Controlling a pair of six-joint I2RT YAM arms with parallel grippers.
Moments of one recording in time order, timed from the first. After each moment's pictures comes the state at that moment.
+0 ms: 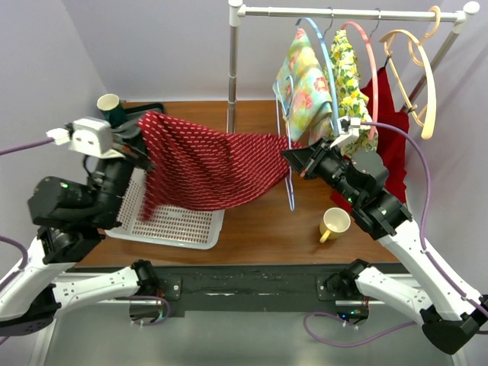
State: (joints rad) left arm -1.02 0.76 1.32 -0.11 -0.67 0.20; right arm 0.60 0.87 1.02 -0.19 -0.04 0.73
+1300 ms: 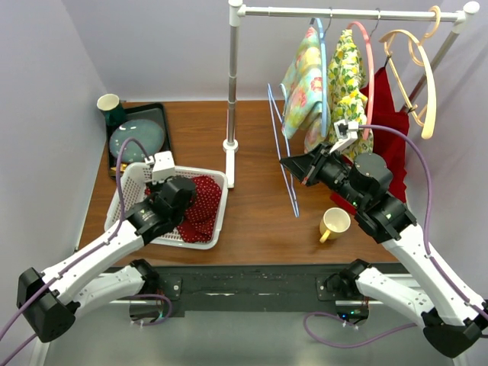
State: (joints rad) left arm -0.72 0.92 0.73 -0.51 -1.00 -0.51; right arm 0.60 0.83 1.02 -0.24 -0.13 0.68
